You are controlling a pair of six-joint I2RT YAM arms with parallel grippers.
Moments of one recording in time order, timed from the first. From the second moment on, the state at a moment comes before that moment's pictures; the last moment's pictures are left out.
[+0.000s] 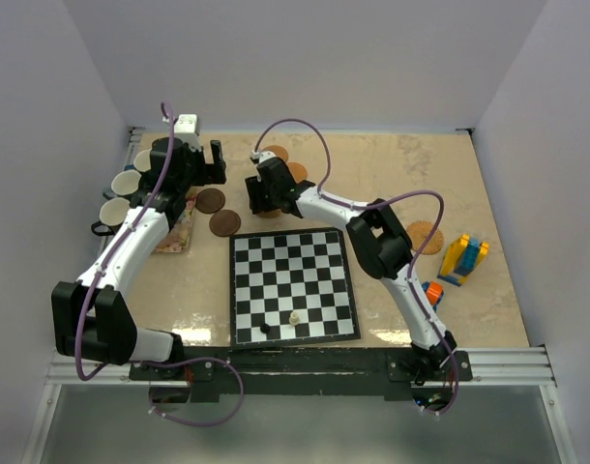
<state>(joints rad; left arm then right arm) -0.16 1.37 1.10 -0.09 -0.03 -0.12 0.74 2.39 1.89 -0.19 0.05 0.34</state>
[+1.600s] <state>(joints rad) -0.16 1.38 1.10 -0.09 -0.03 -0.12 0.70 2.48 2.12 -0.18 0.00 0.16</state>
